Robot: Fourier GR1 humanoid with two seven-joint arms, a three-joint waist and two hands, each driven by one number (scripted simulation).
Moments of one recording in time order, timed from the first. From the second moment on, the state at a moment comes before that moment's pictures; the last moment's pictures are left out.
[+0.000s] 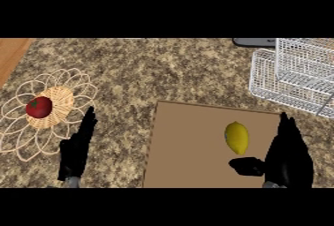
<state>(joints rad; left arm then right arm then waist) 0.02 0.27 -0.28 -1.43 0.14 0.36 0.00 0.00 -0.02 0.29 -1.99 1.18 0.11 1.24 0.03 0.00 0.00</state>
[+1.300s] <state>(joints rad) 0.05 0.25 -0.26 -1.44 0.12 0.36 -0.02 -0.22 -0.01 0.12 -1.66 0.98 0.20 1.24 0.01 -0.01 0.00</state>
